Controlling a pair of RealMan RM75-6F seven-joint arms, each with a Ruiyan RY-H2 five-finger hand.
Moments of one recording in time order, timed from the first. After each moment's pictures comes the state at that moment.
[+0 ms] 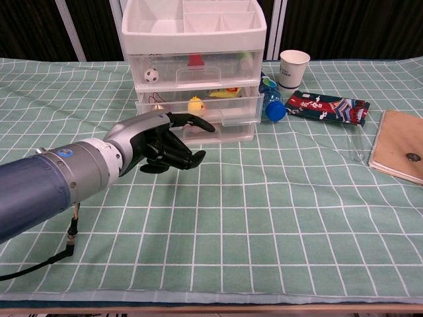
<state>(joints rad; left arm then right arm) -0.68 -1.79 -0.28 -1.68 0.89 0.98 0.04 0.09 -1.12 0.08 -1.63 -1.46 1.43 0.19</state>
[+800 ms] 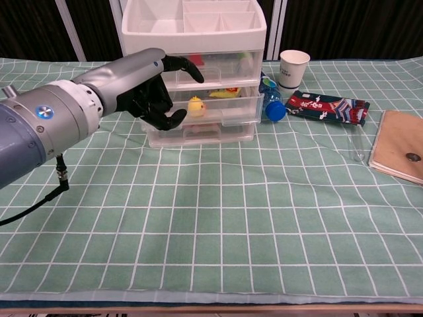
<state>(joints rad) -0.74 -1.71 -0.26 -1.77 0.99 1.19 0.56 0.09 -1.12 0.08 -1.63 -1.45 1.43 0.19</state>
